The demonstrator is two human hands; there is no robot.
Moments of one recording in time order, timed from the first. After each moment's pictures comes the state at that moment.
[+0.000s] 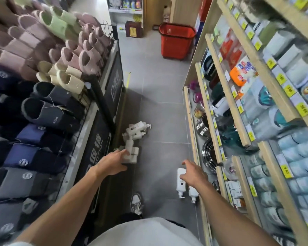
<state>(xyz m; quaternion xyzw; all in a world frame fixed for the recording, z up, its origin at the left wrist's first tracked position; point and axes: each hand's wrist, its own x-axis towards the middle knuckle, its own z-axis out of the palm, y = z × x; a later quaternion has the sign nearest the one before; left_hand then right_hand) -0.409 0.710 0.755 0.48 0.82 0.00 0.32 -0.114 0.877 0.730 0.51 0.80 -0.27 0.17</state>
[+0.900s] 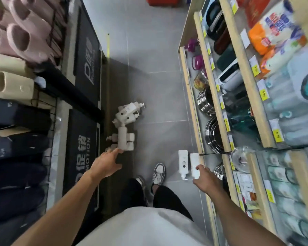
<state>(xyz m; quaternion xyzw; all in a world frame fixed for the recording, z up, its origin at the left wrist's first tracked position) -0.499 0.855 0.646 0.44 0.80 -0.07 0.41 -0.127 0.994 0.633 0.59 0.68 -0.31 0.29</state>
